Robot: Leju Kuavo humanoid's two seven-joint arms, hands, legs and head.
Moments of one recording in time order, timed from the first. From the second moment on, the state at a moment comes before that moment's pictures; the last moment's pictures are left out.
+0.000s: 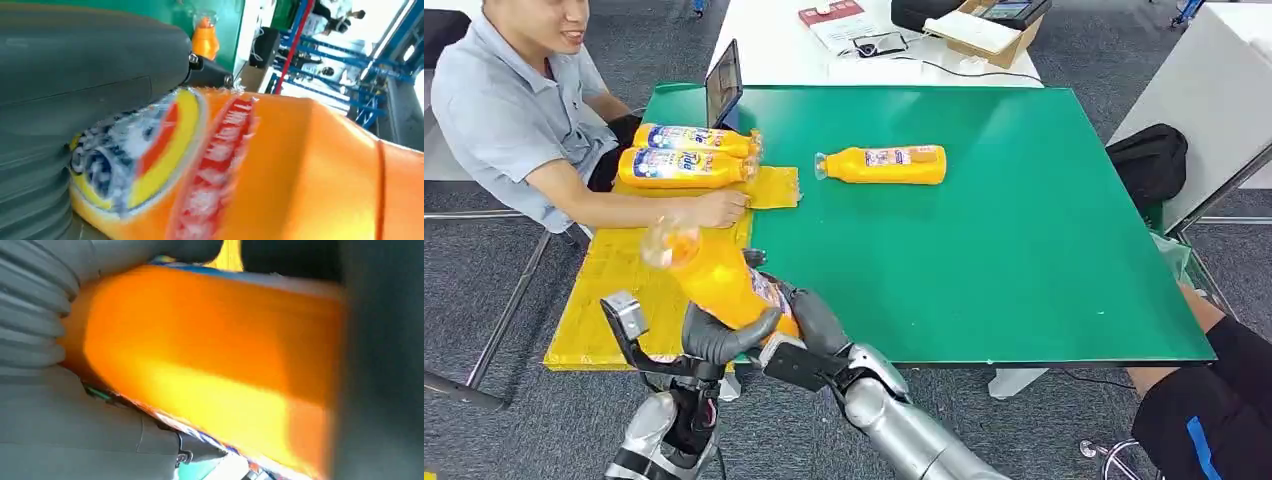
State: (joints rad) left arm -0.11 -0.17 -0.34 -1.42 0.35 -0.05 -0.42; right arm -0.39 0.25 0.57 -0.83 0.36 -0.17 -0.59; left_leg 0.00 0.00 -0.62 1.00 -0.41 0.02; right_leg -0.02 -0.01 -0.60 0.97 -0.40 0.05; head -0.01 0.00
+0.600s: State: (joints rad) left arm -0.33 -0.18 -0.27 -1.14 0.20 0.20 -0.39; right arm -0.27 0.21 0.73 -1.05 0.42 -0.68 -0.70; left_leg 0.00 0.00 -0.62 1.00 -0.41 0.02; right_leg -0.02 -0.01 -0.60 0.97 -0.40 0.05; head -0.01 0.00
